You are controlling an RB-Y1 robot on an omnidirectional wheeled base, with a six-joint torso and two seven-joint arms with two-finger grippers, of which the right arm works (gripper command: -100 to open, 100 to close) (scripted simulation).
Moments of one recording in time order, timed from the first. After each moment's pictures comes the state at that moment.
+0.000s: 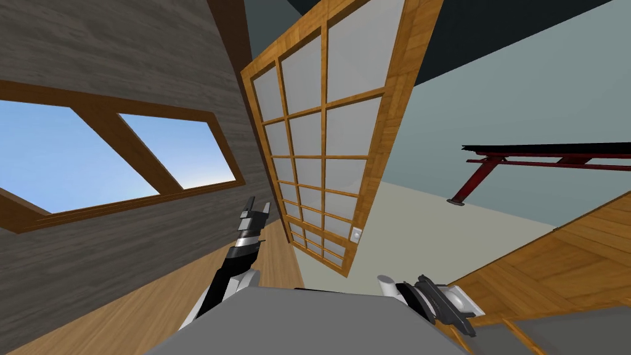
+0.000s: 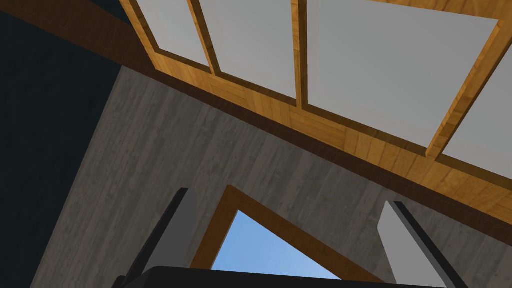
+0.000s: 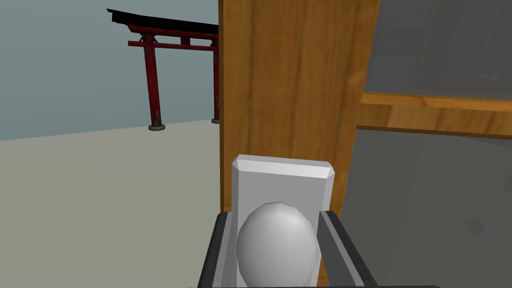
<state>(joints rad) -0.14 -0.07 -0.59 -0.58 -1.05 -1.25 -0.92</state>
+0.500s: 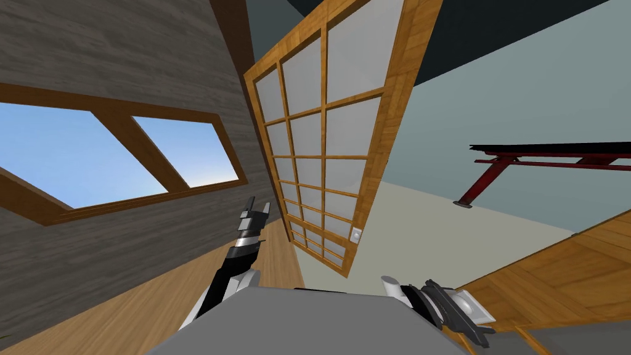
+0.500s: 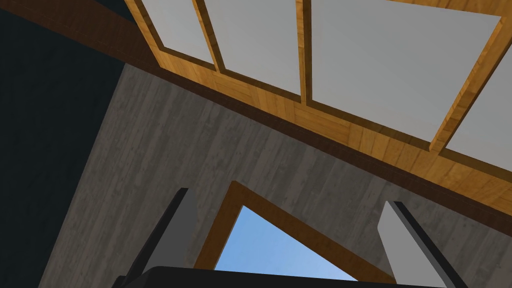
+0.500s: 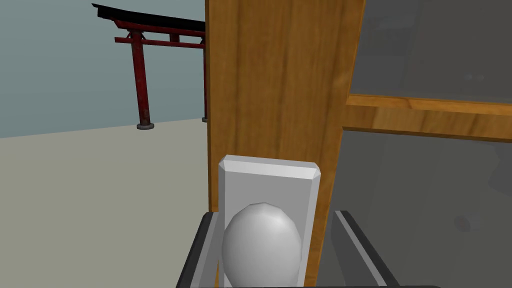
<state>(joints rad) -0.15 -0.07 -0.67 -0.58 -1.04 -1.23 -0.90</state>
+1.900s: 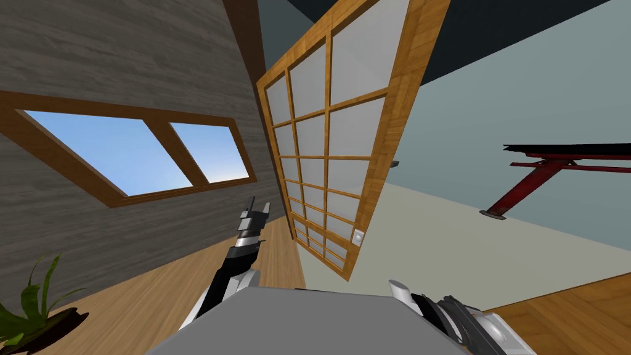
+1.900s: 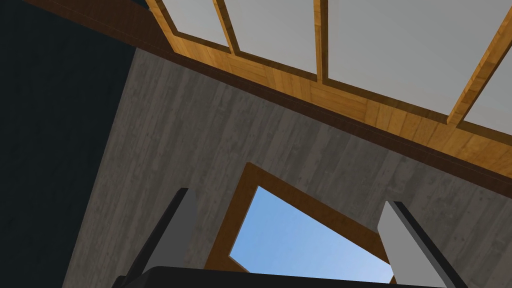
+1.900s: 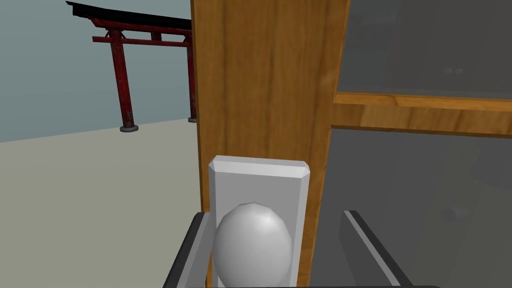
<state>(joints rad) -0.17 -0.09 -0.84 -0.56 -1.00 -1.23 -0.92</state>
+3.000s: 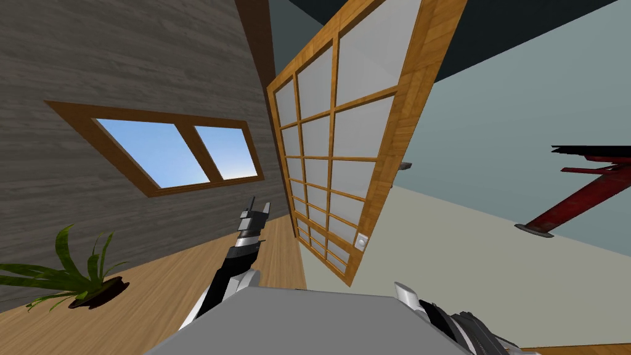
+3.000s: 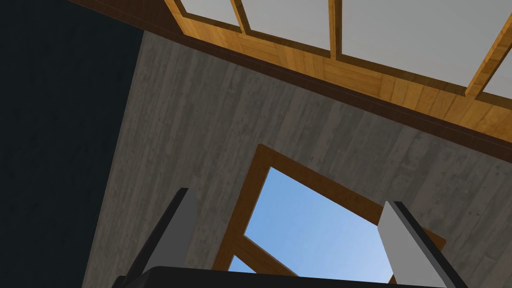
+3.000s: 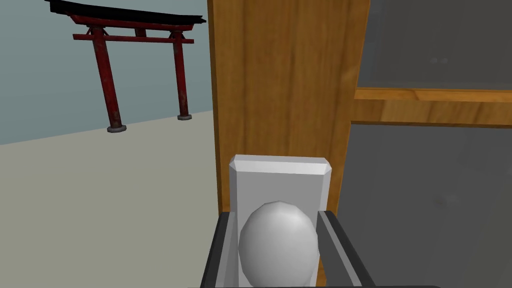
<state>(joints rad) -0.20 -0.10 -1.01 -0.51 -0.96 -1.23 -0.94</state>
